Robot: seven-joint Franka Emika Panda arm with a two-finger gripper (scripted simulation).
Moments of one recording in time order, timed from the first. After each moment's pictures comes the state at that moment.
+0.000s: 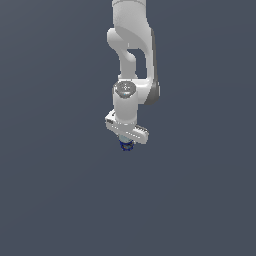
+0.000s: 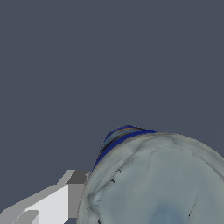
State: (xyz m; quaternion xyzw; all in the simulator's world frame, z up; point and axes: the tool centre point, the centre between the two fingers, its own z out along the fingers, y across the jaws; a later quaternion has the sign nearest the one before) arm -0.052 -0.007 0.077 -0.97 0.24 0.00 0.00
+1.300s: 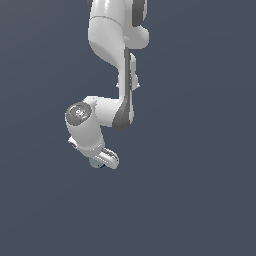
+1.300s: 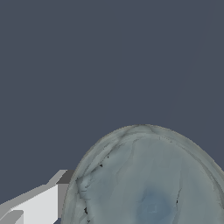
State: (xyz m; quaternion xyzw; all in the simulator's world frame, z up) arm 0.060 -0.128 0.079 -0.97 0.24 0.00 0.00
